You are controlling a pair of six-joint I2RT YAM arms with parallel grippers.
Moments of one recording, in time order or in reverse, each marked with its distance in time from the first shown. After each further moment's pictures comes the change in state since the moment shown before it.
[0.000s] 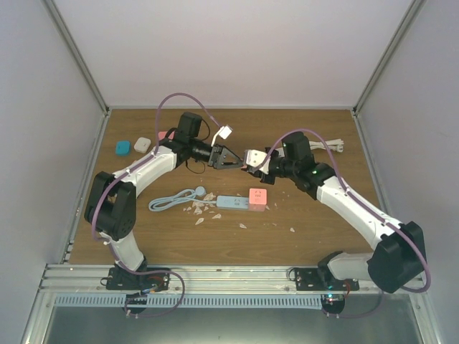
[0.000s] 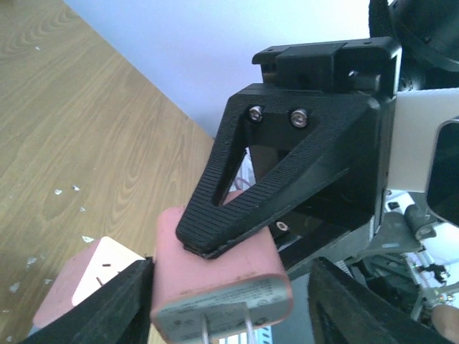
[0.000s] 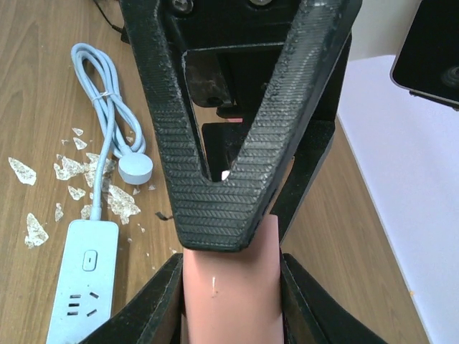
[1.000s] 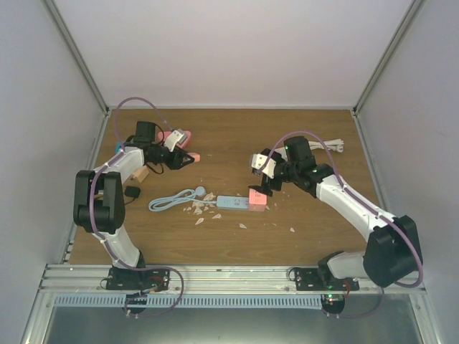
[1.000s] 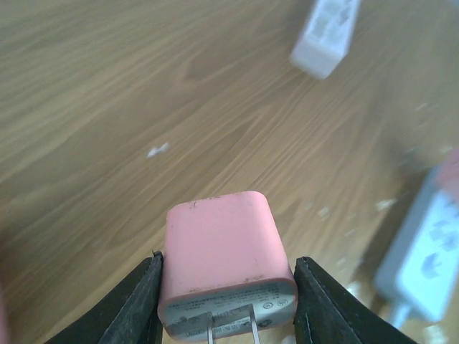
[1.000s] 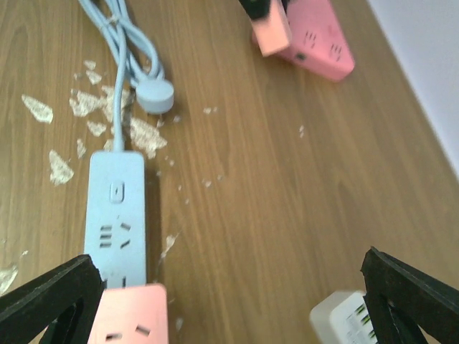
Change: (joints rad) left arm 0.372 0.012 -0.112 -0.176 -0.450 0.620; right arm -0.060 0.034 -0.050 -0.072 0.011 -0.001
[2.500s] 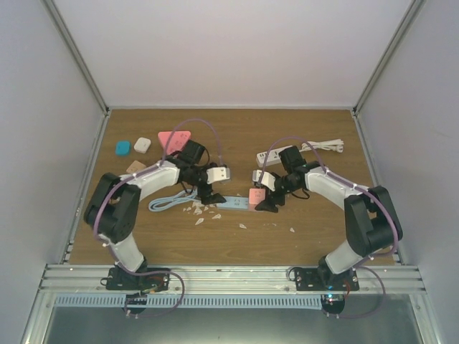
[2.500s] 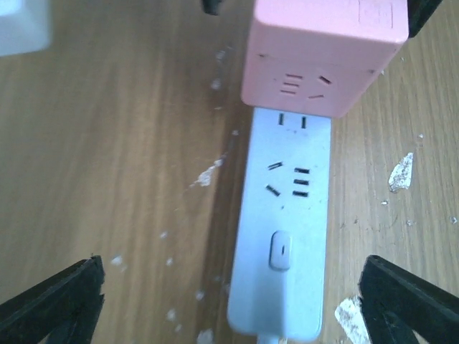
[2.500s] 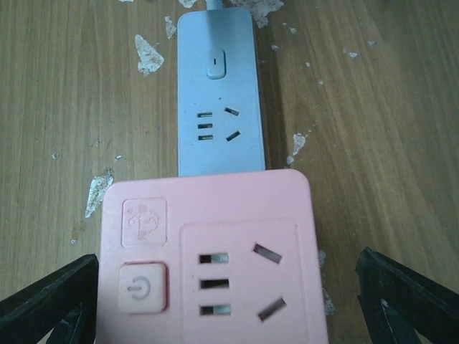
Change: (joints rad) left arm -0.386 -0.058 -0.128 -0.048 -0.193 0.444; right arm -0.088 0.245 -0.025 -0.242 -0.125 -0.084
